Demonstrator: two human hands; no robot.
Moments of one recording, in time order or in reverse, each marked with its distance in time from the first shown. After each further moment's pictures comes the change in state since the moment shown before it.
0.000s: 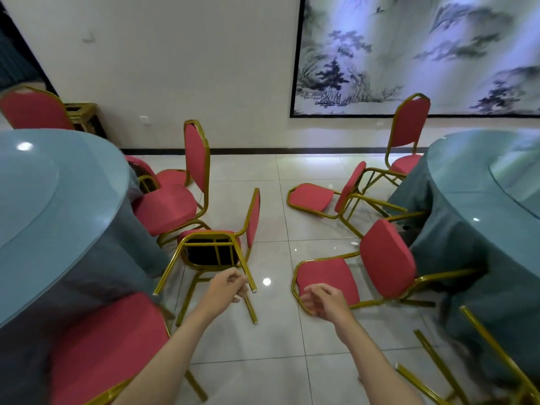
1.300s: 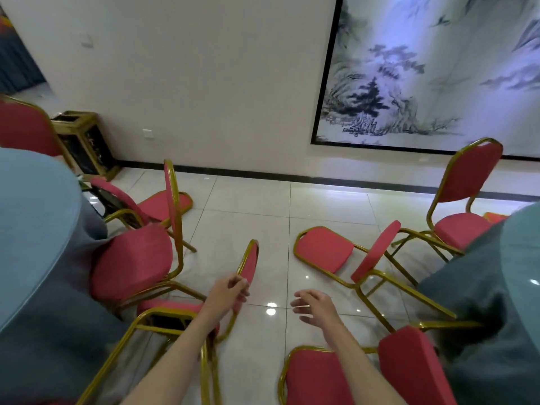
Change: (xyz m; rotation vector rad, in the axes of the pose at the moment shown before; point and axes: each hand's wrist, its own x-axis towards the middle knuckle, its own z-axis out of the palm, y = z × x) left_hand 0.499 0.145 0.028 -0.157 0.152 -0.138; right_hand 0.474 -0.269 -0.039 -0.113 -0.179 0.045
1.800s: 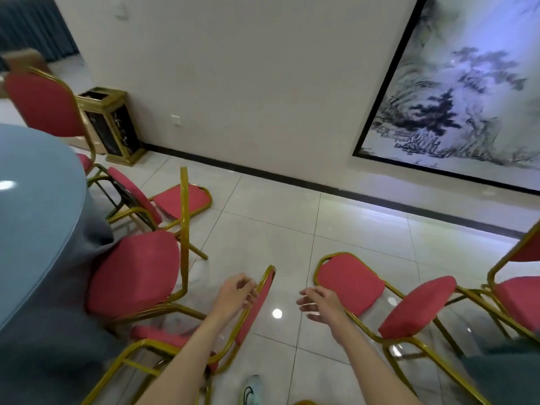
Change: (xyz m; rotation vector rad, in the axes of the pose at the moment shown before) left_hand 0.226 0.052 -0.049 -0.119 0.125 -0.084; right_hand 0.245 -0.149 0.046 -0.205 -0.117 0.040
